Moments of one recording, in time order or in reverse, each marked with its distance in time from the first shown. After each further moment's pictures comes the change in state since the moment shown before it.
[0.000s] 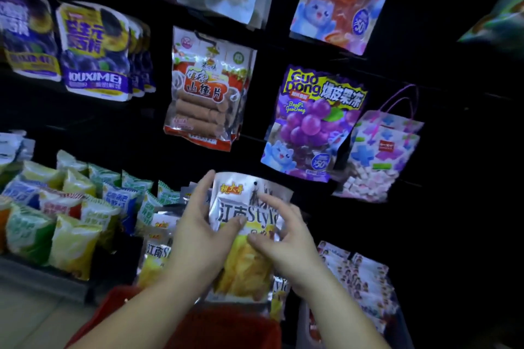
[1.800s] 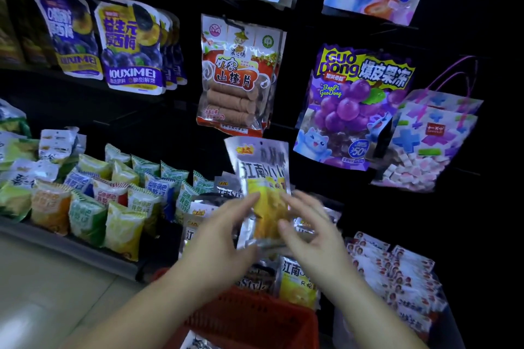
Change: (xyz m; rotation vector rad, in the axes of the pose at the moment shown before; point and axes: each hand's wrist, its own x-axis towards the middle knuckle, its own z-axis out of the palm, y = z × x) left_hand -0.016 0.001 -0.048 0.391 -0.326 0.053; right_hand -0.013 0.002 0.020 -0.001 -0.019 -0.027
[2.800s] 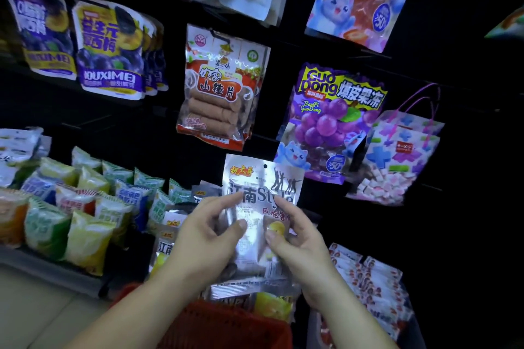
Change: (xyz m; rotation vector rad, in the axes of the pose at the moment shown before) left_hand 0.031 -0.004 0.021 -0.609 0.168 -0.169; right_hand 0.010 0.004 -0.017 0.273 -0.003 0.188
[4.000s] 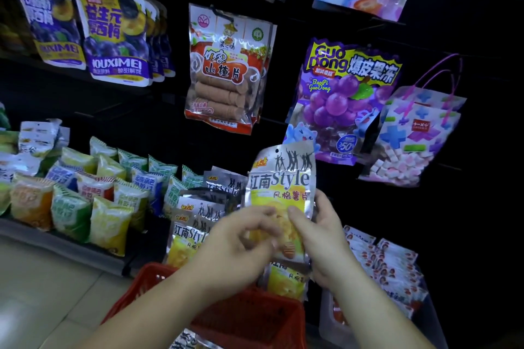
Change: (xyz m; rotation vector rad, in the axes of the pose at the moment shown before) left_hand -0.025 -0.014 0.010 0.272 -0.262 0.140; right_hand -0.003 -0.004 0.004 0.139 0.148 0.040
